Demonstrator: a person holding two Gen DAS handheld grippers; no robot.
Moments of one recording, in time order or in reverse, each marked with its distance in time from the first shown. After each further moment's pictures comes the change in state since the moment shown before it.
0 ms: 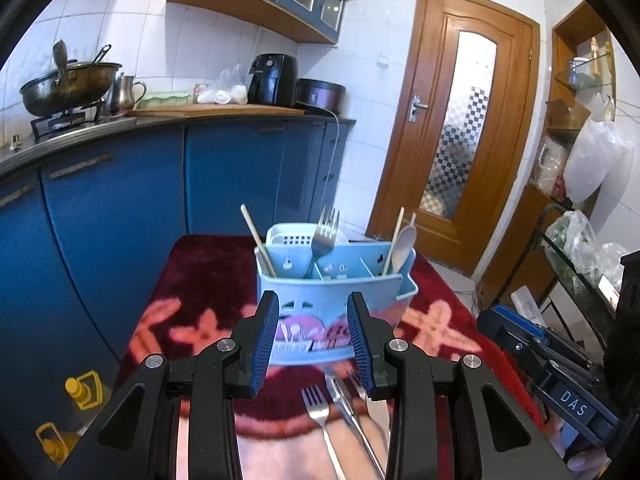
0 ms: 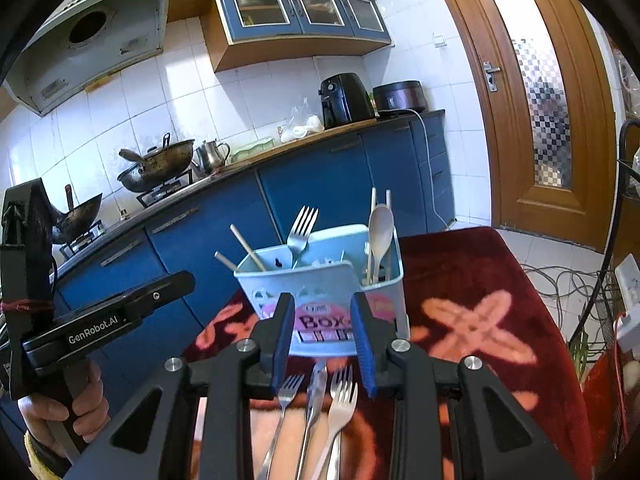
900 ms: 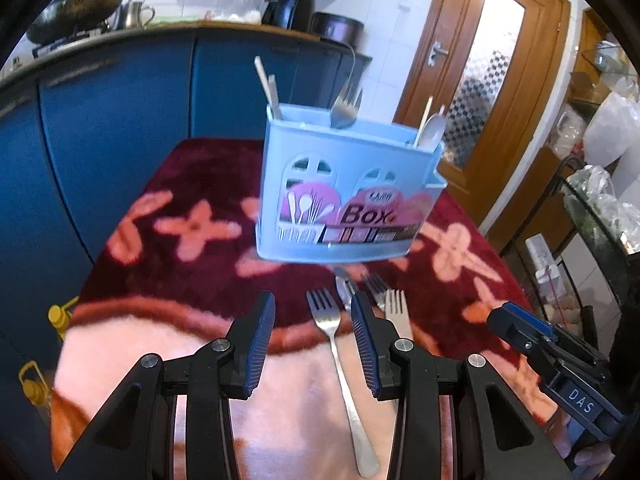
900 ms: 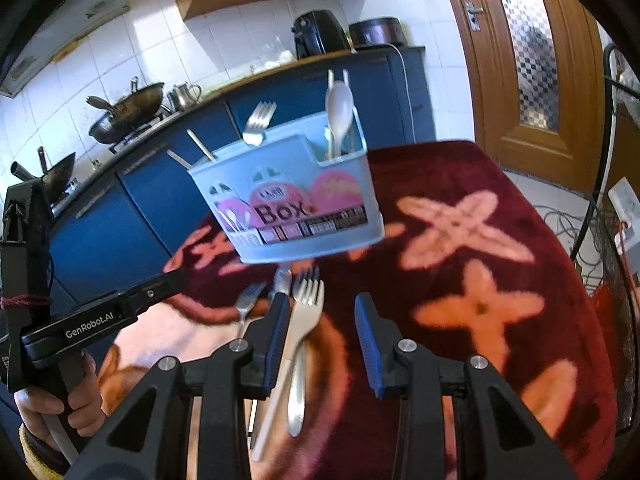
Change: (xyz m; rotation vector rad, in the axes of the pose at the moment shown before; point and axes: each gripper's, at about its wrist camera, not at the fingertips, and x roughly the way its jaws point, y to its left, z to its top) left arm 0.044 0.014 -0.076 -0.070 0.229 0.010; right arm 0.022 -0.029 -0.070 0.056 0.220 -0.064
